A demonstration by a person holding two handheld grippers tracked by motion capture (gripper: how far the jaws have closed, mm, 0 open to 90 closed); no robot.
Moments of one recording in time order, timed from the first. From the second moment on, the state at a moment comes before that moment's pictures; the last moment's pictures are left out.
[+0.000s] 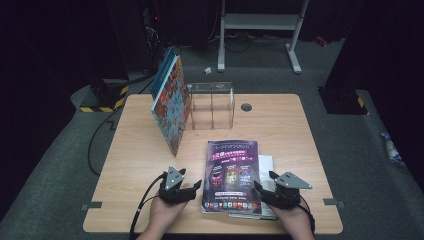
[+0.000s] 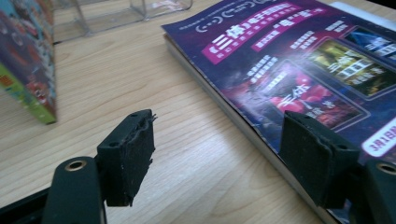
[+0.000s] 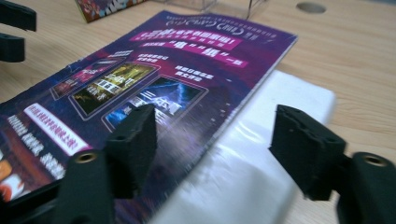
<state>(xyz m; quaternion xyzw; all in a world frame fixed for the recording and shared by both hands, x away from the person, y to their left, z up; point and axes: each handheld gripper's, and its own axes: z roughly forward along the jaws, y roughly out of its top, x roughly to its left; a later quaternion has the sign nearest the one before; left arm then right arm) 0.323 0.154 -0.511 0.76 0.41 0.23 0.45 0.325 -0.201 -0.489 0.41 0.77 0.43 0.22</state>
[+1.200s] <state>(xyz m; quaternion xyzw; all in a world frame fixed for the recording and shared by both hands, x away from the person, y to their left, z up) 0.312 0.136 -0.517 0.79 0.37 0.20 0.45 0.325 -0.114 -0.481 0.43 0.81 0.35 0.18</state>
